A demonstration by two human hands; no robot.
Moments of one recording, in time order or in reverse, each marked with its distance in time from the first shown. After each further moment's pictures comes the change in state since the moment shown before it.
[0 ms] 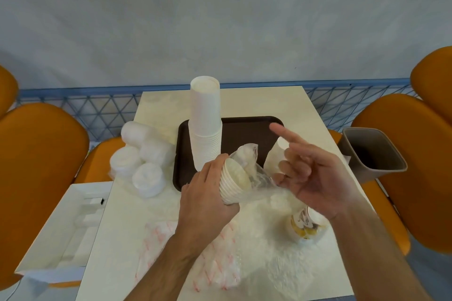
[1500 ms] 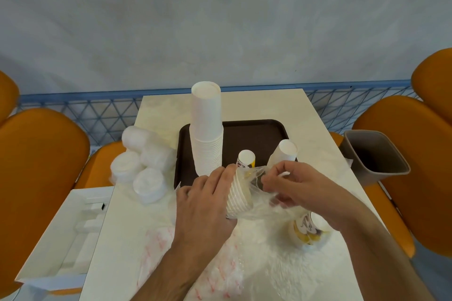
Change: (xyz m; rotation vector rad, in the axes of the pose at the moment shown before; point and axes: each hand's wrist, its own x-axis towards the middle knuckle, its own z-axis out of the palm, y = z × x) left_hand 0.000 0.004 -0.014 0.372 0.054 0.241; right_hand 0.000 0.002 0.008 -0.907 0.093 0.176
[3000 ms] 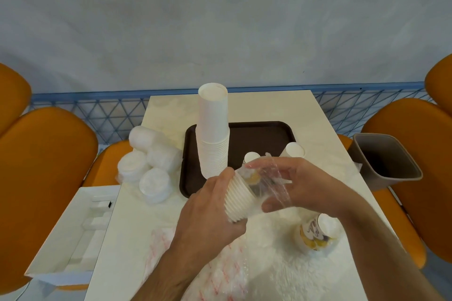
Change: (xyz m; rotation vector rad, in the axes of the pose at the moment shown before) left_hand 0.001 -0.001 -0.014 -0.273 -0.286 -0.234; right_hand 0.029 0.003 -0.008 -0.235 -0.197 -0.426
